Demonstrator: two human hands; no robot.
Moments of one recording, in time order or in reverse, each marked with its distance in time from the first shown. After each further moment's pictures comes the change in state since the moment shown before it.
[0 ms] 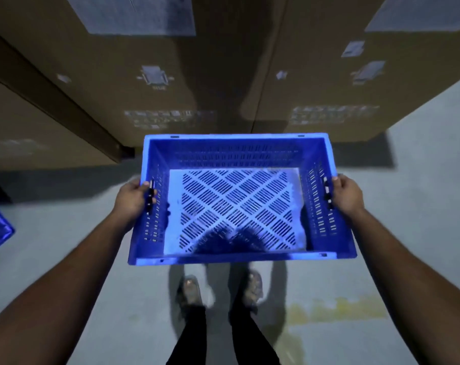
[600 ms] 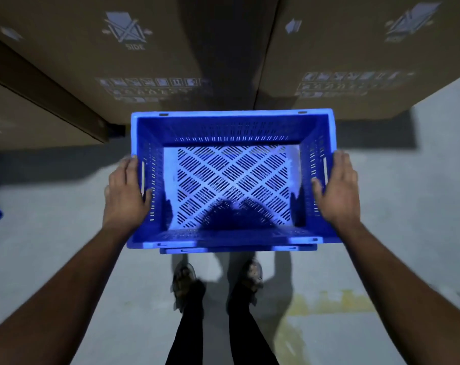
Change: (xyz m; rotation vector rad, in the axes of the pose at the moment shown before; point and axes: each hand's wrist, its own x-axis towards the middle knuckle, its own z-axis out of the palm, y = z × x) left_hand 0.030 -0.062 0.032 1.010 0.169 0.487; right_hand 0.017 0.043 0.062 -0.377 0.103 -0.385
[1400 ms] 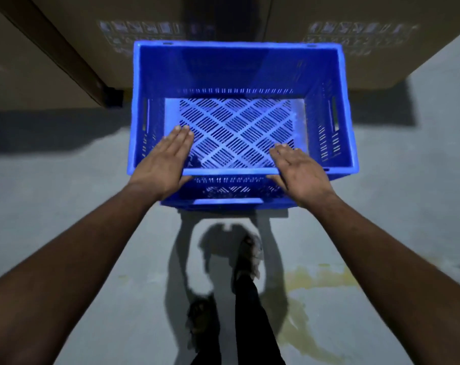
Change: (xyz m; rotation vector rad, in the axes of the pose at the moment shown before) left_hand -0.079 0.004 0.060 0.349 -0.134 0.564; right_hand -0.117 -0.044 0.055 -0.365 -0.196 -0.614
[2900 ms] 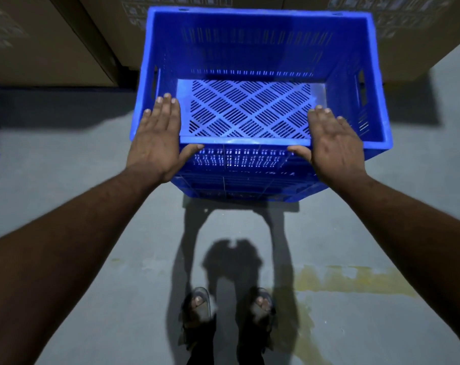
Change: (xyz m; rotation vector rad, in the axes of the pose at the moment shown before) left_hand -0.052 0.042 0.027 -0.048 0.180 -0.291; right_hand -0.038 0.013 0.022 -0.094 0.187 0.171
